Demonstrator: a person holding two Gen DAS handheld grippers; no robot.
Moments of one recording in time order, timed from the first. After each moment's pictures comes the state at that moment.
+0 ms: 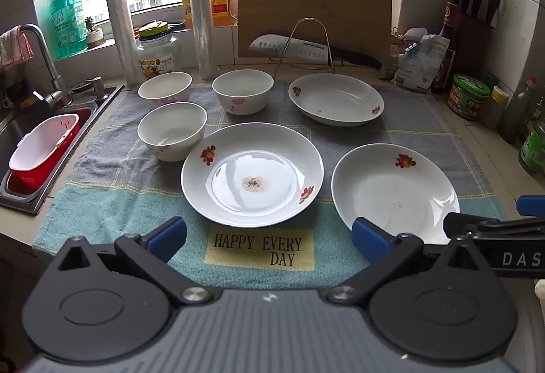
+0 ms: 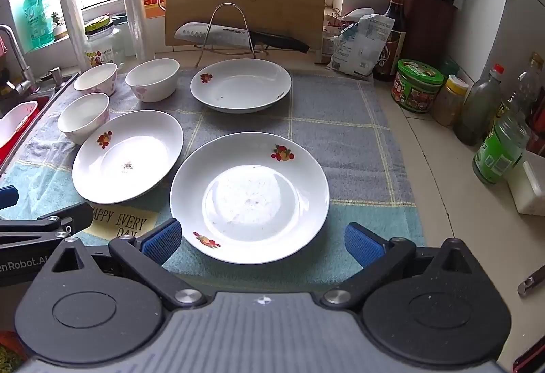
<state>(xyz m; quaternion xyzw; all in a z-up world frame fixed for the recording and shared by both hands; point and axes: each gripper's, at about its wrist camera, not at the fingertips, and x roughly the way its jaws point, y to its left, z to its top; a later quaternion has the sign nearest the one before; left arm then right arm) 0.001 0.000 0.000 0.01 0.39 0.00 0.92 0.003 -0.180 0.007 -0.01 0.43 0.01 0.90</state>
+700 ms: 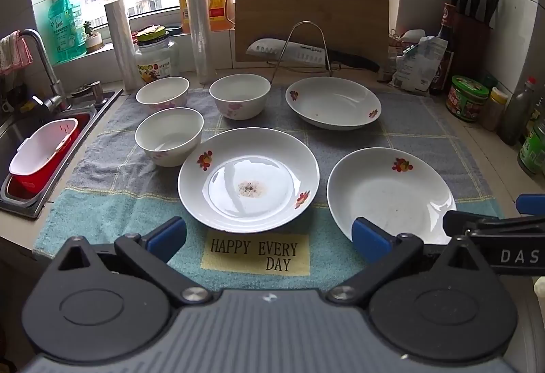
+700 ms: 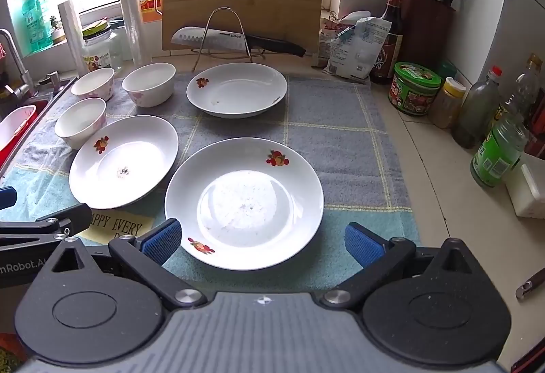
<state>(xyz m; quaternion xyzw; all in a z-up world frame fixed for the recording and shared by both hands) 0.003 -0.004 0.006 0.02 0.38 0.00 0.92 0.003 -0.182 0.009 -0.01 0.42 0.01 0.91</state>
